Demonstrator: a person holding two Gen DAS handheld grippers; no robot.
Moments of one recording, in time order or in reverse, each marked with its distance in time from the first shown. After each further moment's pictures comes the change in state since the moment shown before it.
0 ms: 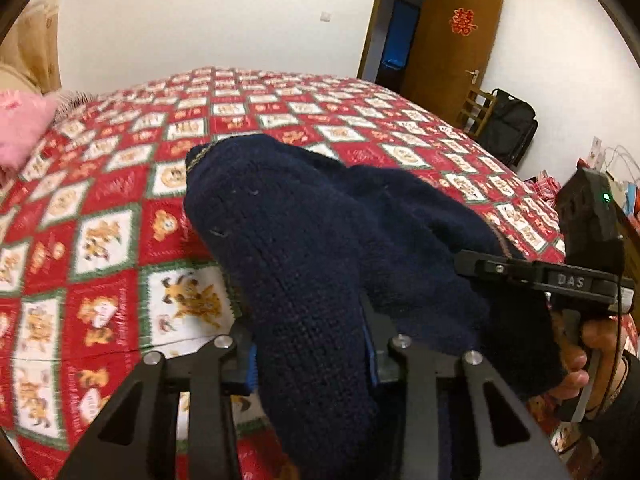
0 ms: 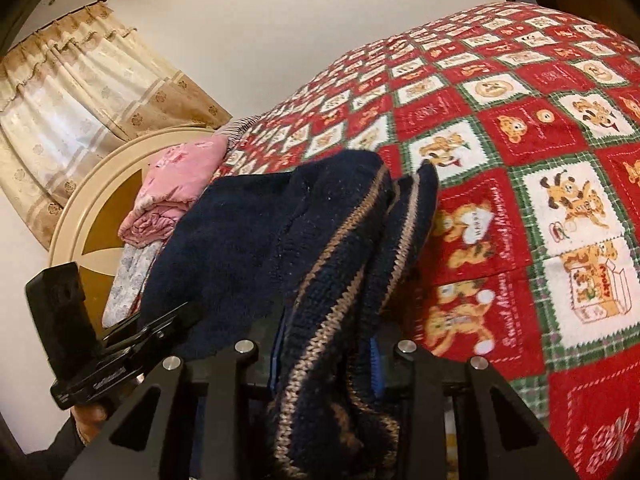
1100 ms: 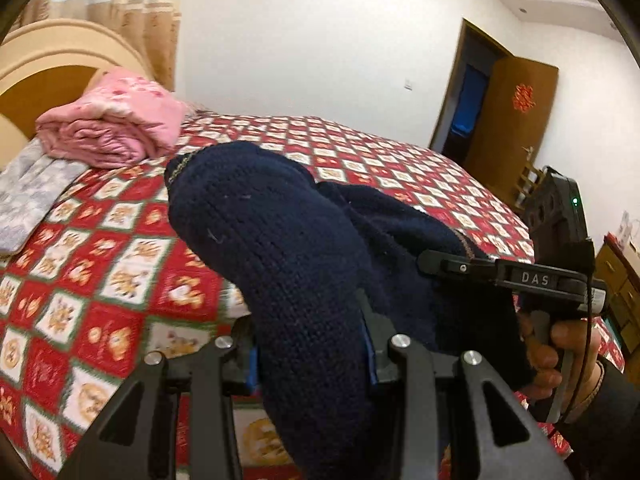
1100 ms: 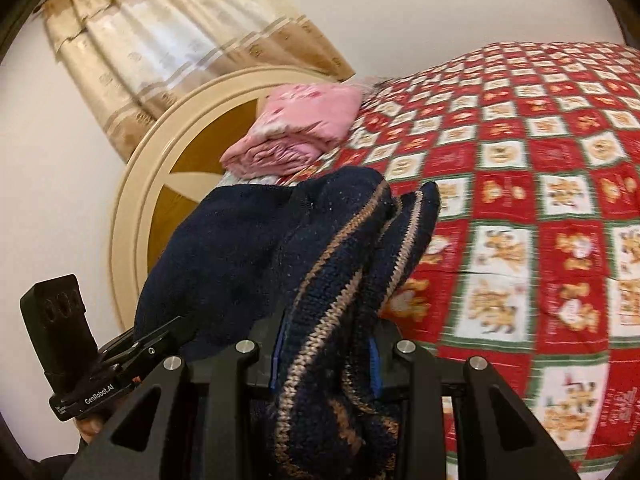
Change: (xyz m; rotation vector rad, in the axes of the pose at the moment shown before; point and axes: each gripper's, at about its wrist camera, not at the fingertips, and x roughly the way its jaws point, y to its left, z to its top) left arm -0.215 0.113 -0.088 -0.216 -0.200 0.206; right arm 0.064 0.267 -0.073 -0.267 0.128 0.256
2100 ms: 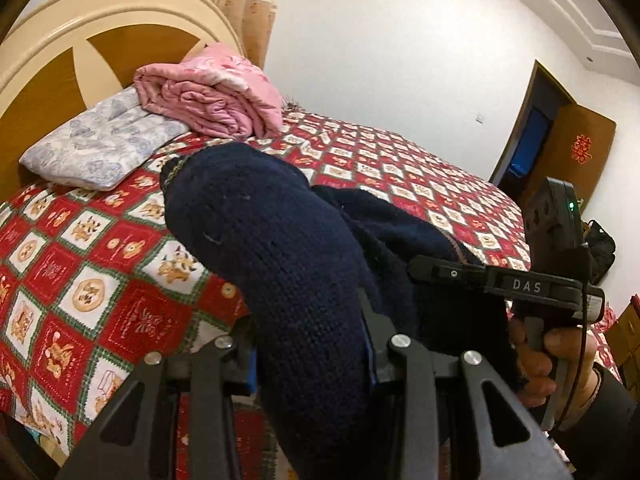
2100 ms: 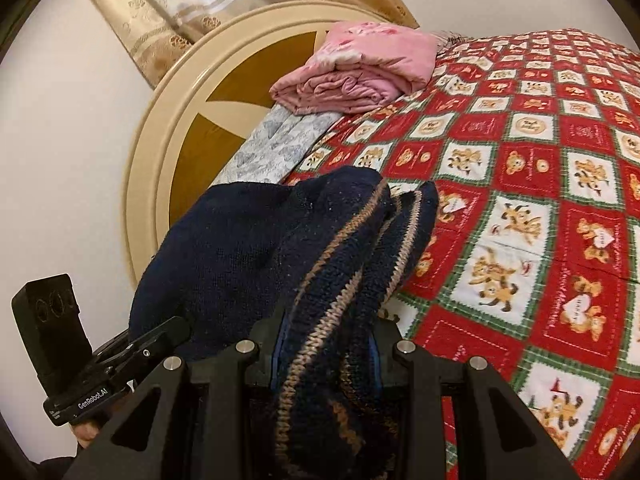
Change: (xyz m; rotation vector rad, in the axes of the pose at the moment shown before) left arm -0.052 0.125 -0.041 -0.191 -0.030 0.154; right arm 0.142 0.100 -0.015 -0.110 0.185 0.095
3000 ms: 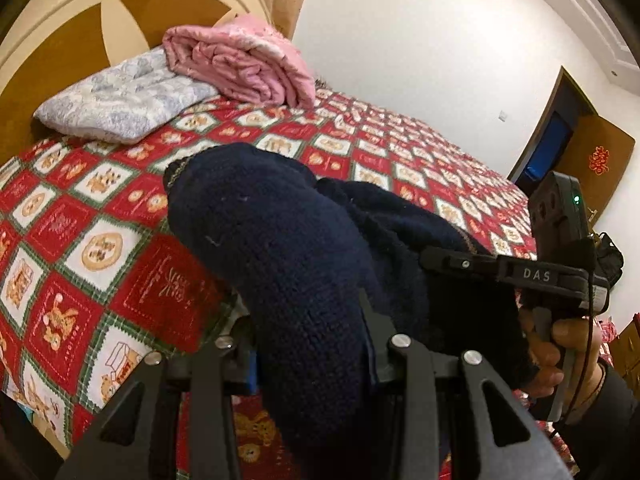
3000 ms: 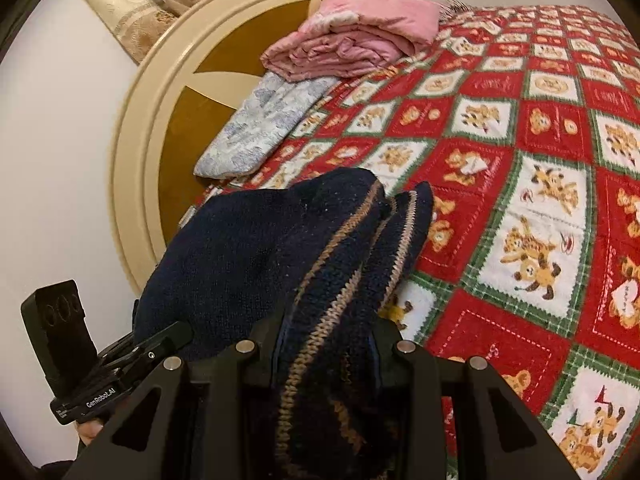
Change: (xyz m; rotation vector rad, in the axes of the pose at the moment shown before) left arm 0.024 0.050 -0.024 -0.075 0.081 0.030; right arm 0.058 -0.019 -0.008 0.033 0.101 -0.004
